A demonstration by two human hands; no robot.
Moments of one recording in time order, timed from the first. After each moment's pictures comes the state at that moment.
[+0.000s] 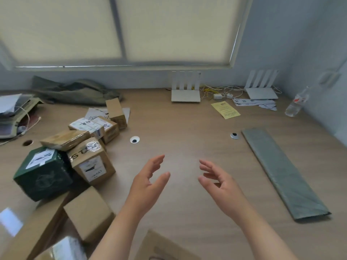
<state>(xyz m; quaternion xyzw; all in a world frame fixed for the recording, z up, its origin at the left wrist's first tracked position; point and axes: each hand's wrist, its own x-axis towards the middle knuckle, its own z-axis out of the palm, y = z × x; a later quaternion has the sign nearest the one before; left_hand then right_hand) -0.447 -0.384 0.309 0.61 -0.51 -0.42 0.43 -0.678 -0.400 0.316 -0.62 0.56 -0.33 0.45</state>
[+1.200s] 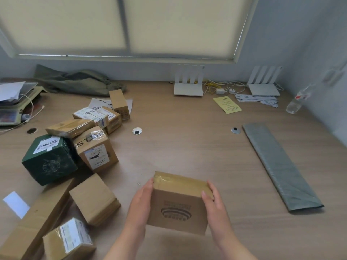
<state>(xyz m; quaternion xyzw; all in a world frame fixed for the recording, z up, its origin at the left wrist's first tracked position) -0.450 -0.319 0.262 0.66 -0.28 -0.54 0.44 -0.647 -0.332 0.252 -0.37 0.60 -0.39 0.59</state>
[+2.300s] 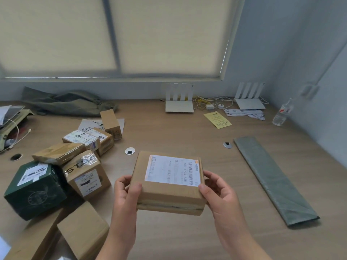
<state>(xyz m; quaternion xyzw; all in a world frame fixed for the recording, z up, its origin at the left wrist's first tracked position) -0.432 -0.355 0.333 0.54 -0.30 -0.49 0.61 -0.640 -0.370 0.339 -0.40 0.51 -0.54 0.54</state>
